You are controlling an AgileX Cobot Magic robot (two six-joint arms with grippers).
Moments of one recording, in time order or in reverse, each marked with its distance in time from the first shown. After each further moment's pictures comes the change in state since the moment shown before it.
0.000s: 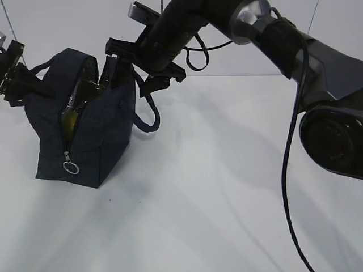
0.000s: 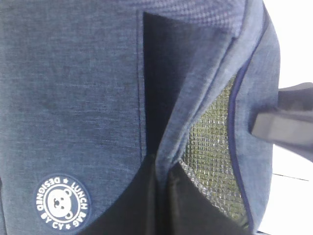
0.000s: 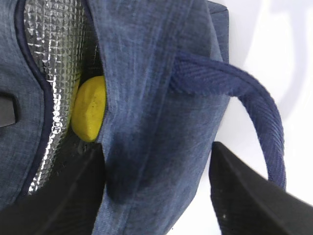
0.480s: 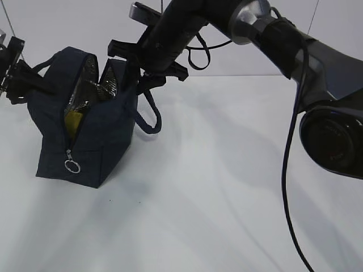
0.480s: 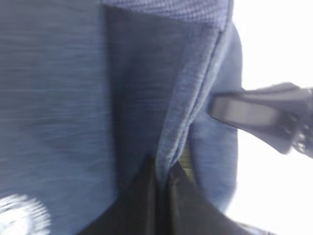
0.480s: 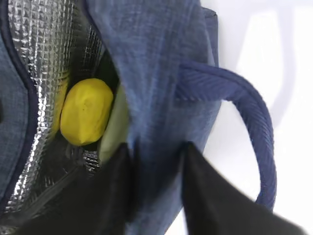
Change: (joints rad) left arm 0.000 0.000 0.000 -0.032 0.000 0.000; right arm 0.000 0.000 0.000 -0.033 0.000 -0.006
